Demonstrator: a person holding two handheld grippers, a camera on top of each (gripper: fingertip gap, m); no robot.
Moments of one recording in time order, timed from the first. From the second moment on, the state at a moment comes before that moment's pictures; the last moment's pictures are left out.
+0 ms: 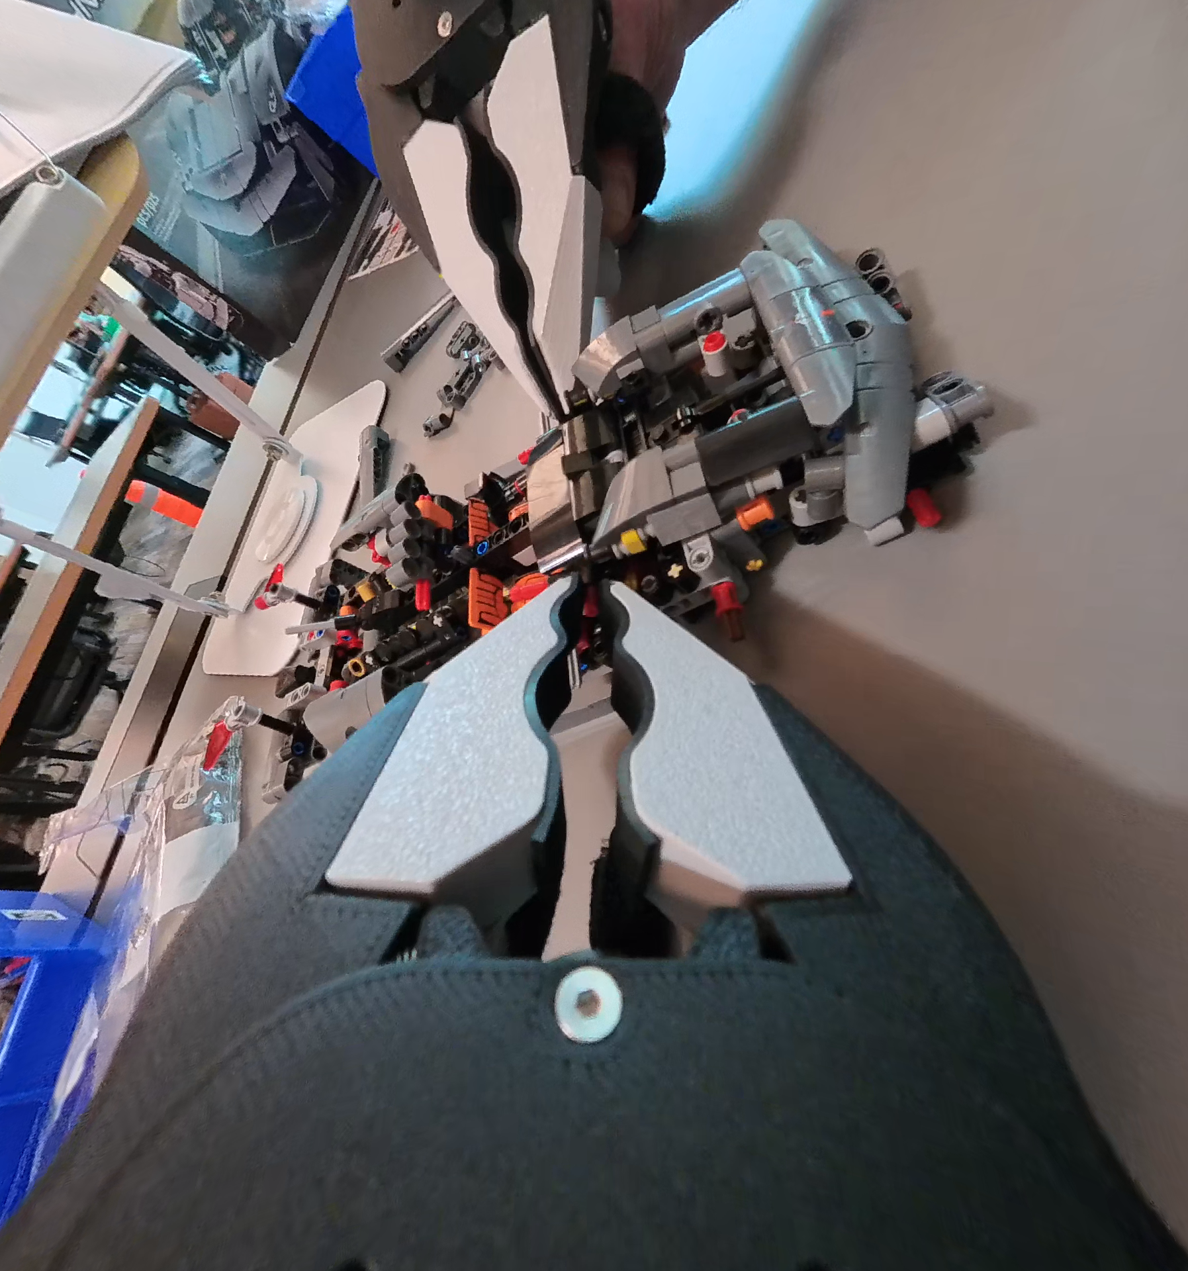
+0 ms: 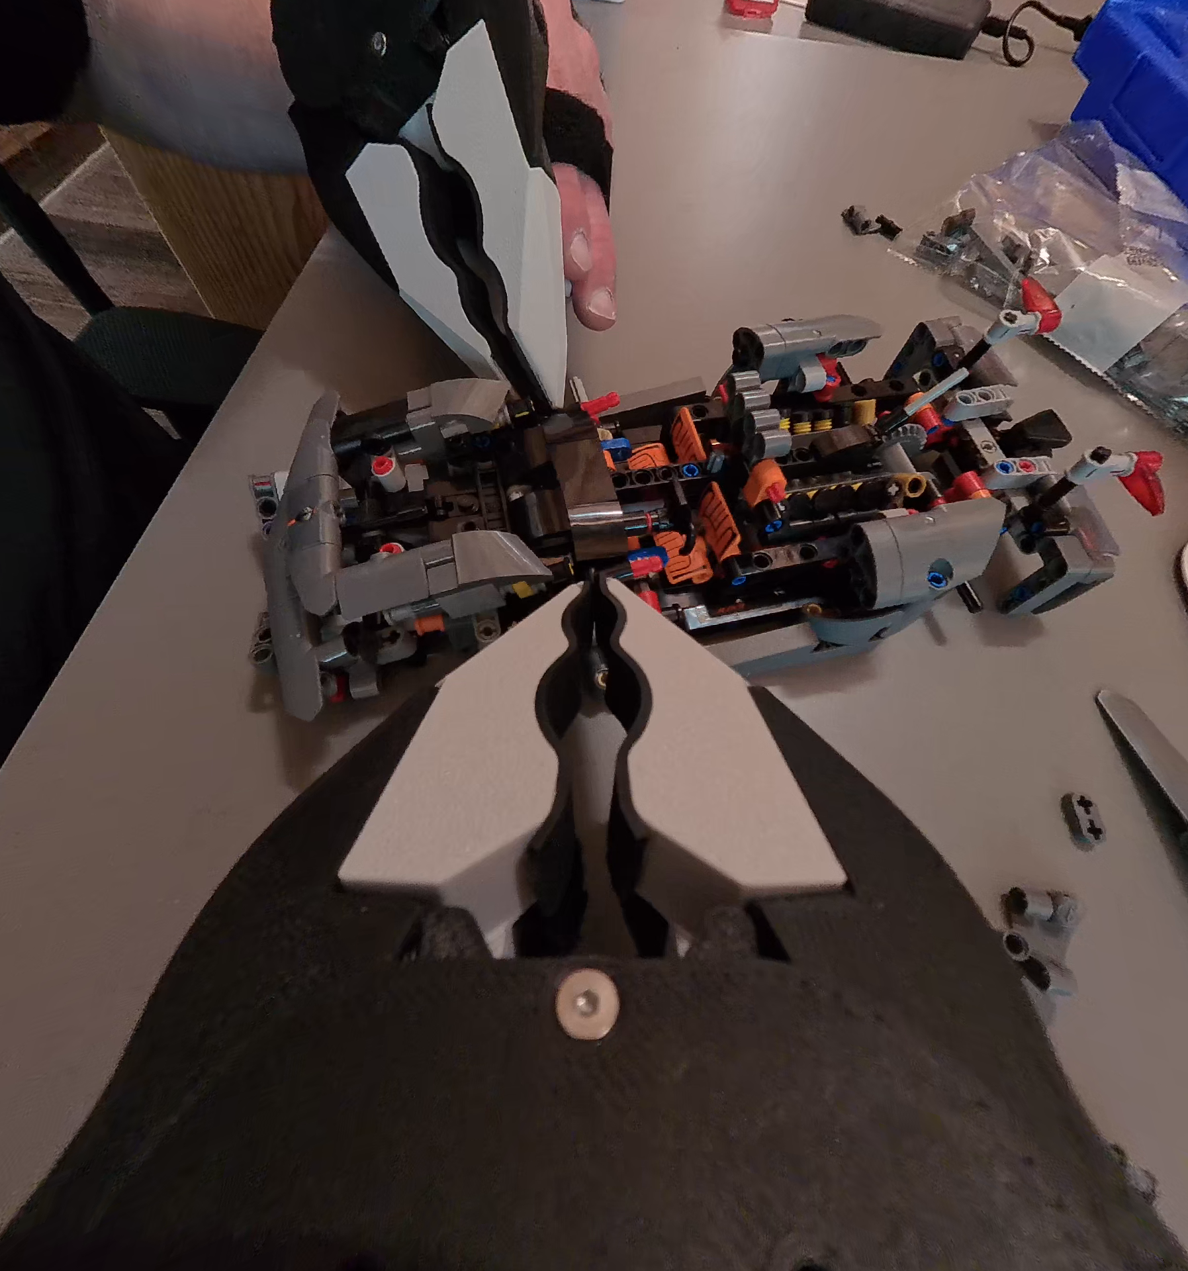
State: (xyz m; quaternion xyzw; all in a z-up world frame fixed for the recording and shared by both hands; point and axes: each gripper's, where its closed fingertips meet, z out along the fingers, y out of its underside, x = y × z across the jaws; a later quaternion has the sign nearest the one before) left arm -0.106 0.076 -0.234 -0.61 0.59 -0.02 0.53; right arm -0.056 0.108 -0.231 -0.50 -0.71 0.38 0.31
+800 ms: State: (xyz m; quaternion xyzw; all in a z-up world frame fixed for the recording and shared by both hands) left arm -0.123 0.084 -0.225 -0.67 0.54 -0.07 0.51; right arm -0.051 0.127 -0.215 -0.52 -0.69 0.38 0.32
